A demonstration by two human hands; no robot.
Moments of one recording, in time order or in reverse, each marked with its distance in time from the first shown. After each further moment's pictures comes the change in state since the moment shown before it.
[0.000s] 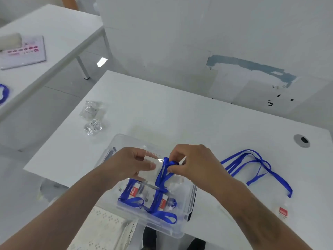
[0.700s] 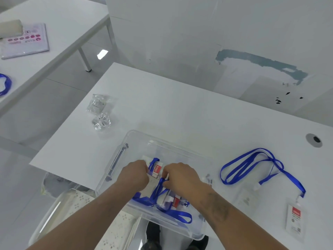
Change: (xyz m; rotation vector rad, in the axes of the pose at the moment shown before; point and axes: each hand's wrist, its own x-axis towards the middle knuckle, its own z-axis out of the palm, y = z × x) left_hand 0.059 -0.084 -0.001 0.760 0.182 -0.118; right_hand 0.050 -0.004 0.114 -0.264 -0.273 0.089
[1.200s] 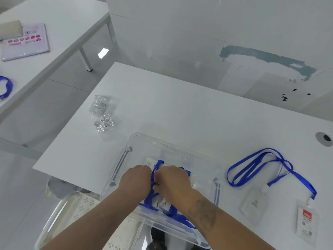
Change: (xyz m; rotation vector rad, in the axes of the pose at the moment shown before) left_hand 0.004 -0.010 0.005 0.307 0.034 0.094; right_hand 0.025 -0.035 0.021 -0.151 0.075 -0.051
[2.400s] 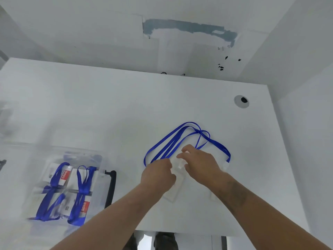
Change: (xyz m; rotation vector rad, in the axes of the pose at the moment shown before) left_hand 0.001 0.319 0.065 -0.210 -0.090 0.219; right_hand -0.134 0.333 0.016 0.072 0.076 0.231
